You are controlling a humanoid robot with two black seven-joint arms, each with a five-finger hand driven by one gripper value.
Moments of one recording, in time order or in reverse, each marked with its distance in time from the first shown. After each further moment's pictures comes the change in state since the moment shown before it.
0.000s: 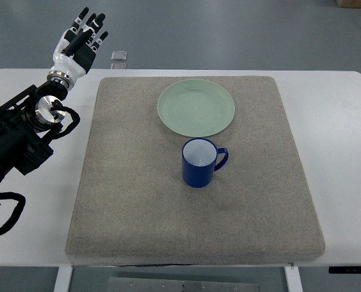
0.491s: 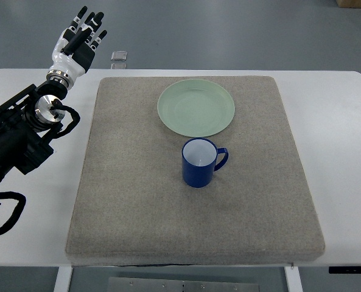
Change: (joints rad) left arm -0.002 -0.001 -0.006 0.000 -0.006 0.003 -0.003; right arm 0.000 0.000 0.000 0.000 0.000 0.000 0.000
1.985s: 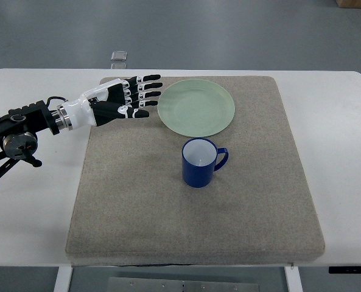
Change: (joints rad) left arm 0.139 0.328 0.308 -0.517 0.502 -0.333 0.005; right arm 0.000 0.000 0.000 0.000 0.000 0.000 0.000
